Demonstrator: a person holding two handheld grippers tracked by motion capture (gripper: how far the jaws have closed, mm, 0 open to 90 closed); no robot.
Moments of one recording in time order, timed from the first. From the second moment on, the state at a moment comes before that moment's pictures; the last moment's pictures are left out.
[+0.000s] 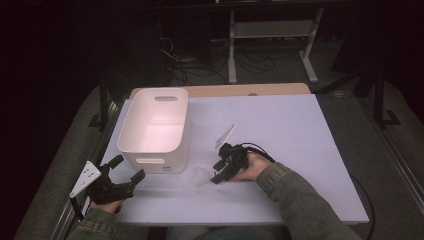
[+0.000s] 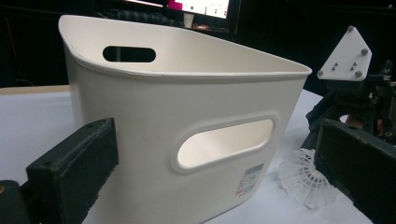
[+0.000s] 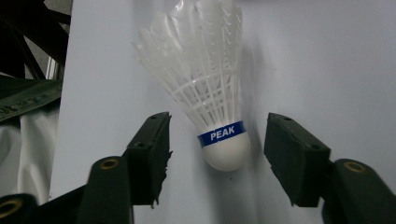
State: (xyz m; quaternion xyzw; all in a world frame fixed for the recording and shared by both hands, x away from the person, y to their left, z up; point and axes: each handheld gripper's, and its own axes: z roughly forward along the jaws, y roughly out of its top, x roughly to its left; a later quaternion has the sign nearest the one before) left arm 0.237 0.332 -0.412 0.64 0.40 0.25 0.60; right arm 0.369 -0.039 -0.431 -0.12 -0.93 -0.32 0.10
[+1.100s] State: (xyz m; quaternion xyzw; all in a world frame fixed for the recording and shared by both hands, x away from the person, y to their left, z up) left arm 0.238 0.332 -0.412 0.64 0.40 0.26 0.60; right arm 0.362 -0.050 -0.420 -0.11 -0.92 -0.35 0.10
